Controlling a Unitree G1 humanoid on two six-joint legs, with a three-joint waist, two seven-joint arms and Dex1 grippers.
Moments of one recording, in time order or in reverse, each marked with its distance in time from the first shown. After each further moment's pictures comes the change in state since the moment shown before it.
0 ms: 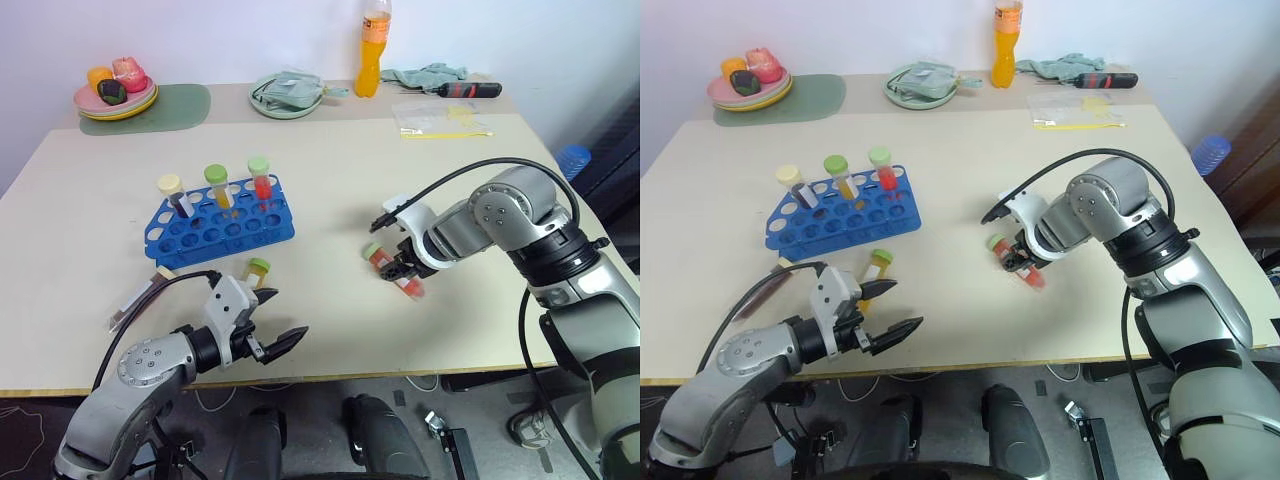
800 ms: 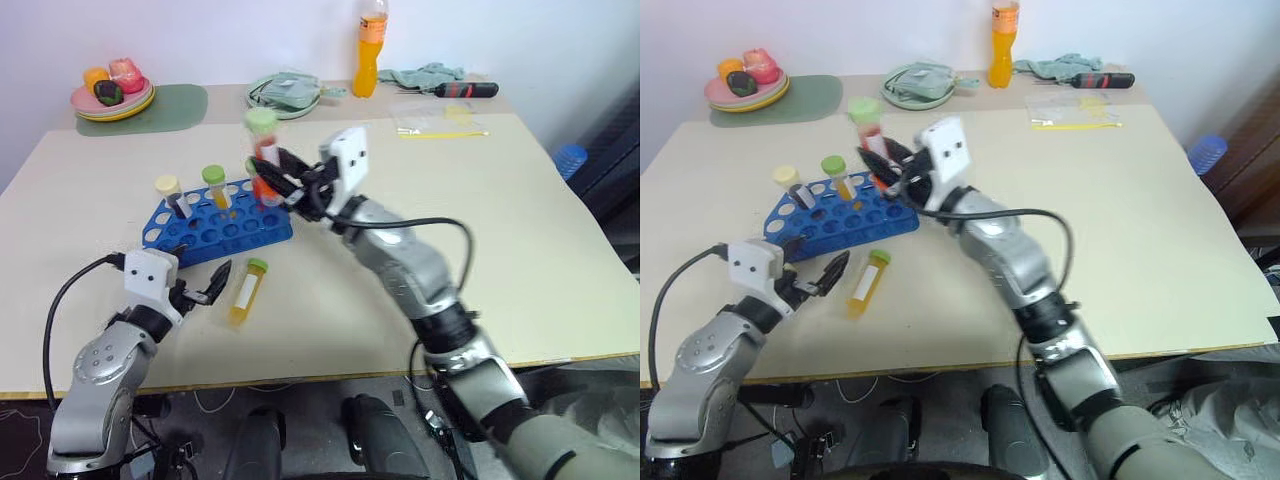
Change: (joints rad) left arm 0.017 -0.159 0.295 0.181 0.128 -0.255 0.258; right arm 0.303 0.707 -0.171 -0.020 -0.659 -1.404 0.367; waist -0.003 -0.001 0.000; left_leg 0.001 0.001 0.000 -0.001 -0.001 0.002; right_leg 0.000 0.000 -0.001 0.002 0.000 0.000
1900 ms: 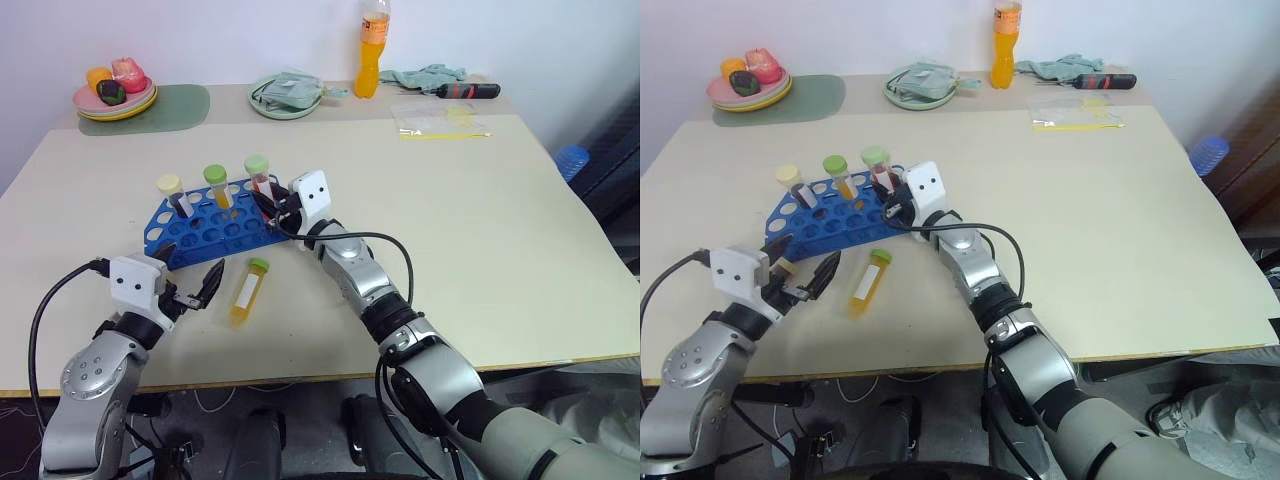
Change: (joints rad) left arm 0.042 -0.013 0.014 -0.062 -0.012 -0.029 -0.018; right arm -0.098 0.119 -0.127 0.617 -0.237 -0.325 0.028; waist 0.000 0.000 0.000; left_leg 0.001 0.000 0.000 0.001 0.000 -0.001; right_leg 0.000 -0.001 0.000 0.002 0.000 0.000
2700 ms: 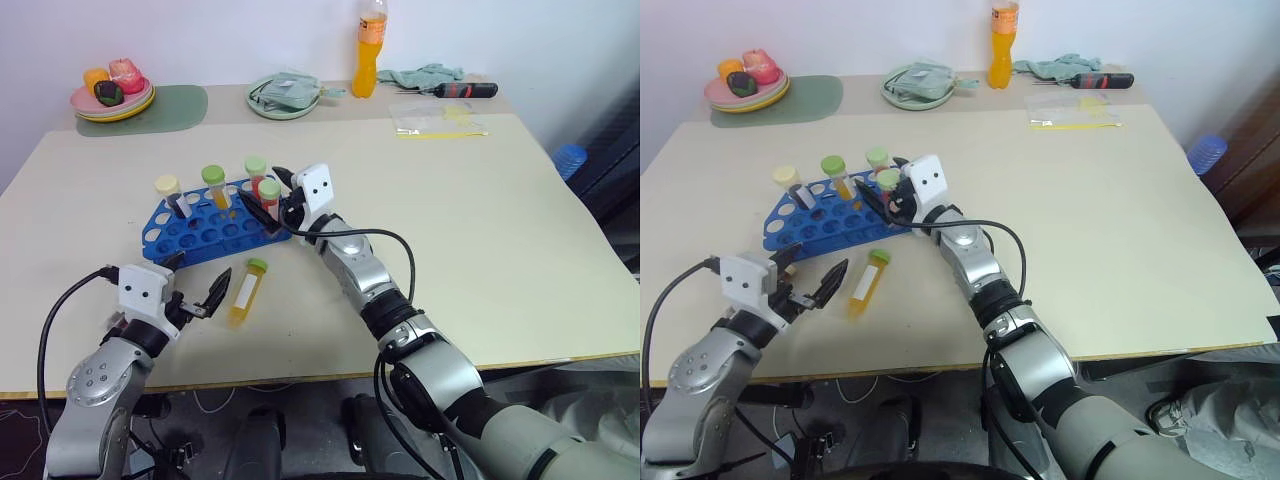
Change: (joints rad) left arm 0.012 -0.010 -0.022 -0.007 0.001 0.021 -0.002; right arm -0.009 0.003 -0.027 -0.050 0.010 -0.063 0.070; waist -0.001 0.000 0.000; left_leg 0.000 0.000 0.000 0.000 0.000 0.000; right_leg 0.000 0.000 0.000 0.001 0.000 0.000
